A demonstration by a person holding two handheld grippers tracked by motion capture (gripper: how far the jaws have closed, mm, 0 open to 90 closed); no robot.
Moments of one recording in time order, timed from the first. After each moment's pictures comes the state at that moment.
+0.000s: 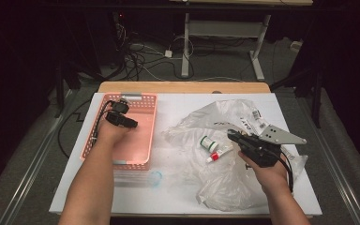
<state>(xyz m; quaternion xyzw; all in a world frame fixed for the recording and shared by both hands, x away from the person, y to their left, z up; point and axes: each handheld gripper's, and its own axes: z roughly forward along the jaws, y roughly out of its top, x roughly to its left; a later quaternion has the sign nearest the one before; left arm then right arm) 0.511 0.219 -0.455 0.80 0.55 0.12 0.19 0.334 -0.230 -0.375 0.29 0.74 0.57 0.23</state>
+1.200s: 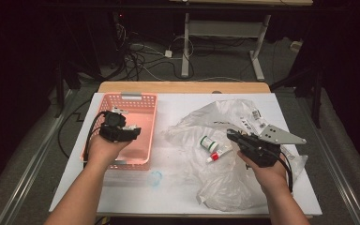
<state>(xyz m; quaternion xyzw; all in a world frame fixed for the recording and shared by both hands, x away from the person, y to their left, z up) 0.401 0.198 -0.397 0.80 0.49 0.16 0.31 0.334 -0.228 -0.374 0.29 0.73 0.57 0.22</state>
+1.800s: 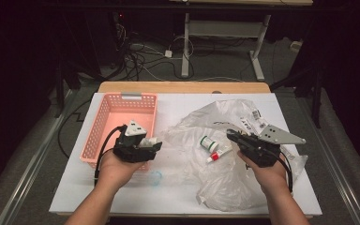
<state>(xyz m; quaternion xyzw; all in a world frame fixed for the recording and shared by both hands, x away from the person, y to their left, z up) 0.334 0.140 -0.375 0.82 0.40 0.16 0.38 0.334 -0.228 -0.374 0.29 0.74 0.57 0.23</state>
